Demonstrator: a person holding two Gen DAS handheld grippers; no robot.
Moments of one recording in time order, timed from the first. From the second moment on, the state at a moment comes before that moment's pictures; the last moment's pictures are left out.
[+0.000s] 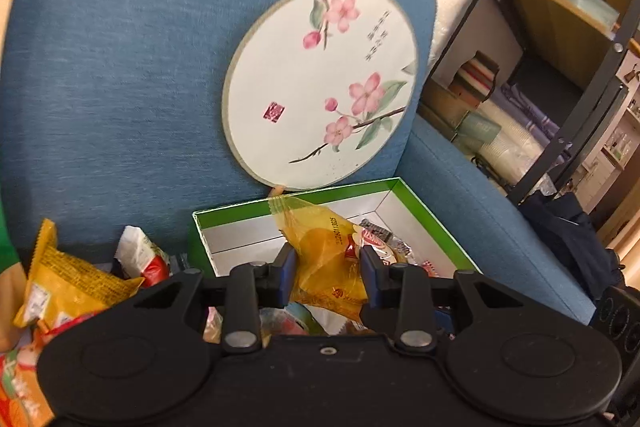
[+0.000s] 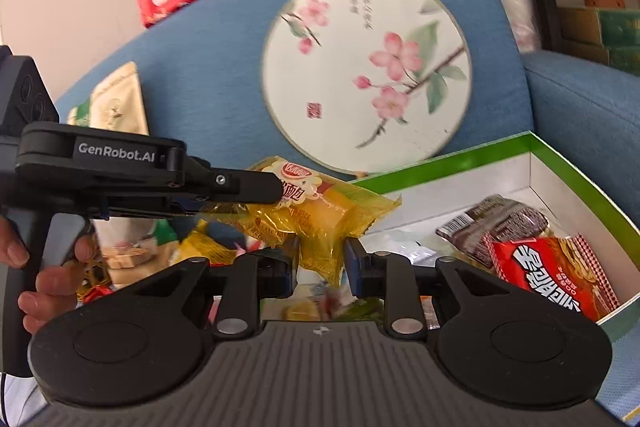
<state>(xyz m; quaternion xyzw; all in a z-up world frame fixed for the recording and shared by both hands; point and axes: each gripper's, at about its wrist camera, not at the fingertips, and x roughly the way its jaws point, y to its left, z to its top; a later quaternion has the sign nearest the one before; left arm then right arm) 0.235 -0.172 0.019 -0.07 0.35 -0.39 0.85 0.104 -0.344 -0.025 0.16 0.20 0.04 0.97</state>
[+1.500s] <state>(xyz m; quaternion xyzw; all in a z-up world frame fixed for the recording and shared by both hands) 0.158 0.056 -0.011 -0.10 0.34 -0.11 0.93 0.084 -0.265 -0.036 0.11 0.24 0.16 0.95</state>
